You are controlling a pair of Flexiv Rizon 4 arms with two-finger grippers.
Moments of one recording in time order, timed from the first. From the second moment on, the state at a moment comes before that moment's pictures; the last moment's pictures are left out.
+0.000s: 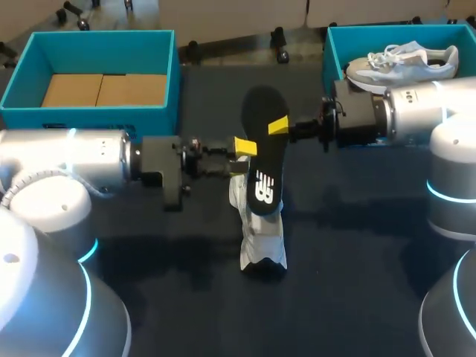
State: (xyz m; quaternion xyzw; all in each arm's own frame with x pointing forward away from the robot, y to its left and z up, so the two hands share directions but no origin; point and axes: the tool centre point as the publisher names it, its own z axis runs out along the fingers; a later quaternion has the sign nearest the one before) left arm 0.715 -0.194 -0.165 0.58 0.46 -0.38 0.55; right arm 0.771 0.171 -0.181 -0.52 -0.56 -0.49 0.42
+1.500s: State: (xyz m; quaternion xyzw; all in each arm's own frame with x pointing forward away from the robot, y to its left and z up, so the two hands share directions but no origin) left arm 0.730 -0.176 -0.137 0.69 0.58 -0.19 0.39; right arm 0.774 0.171 -0.199 -0.50 -0.56 -0.48 0.45
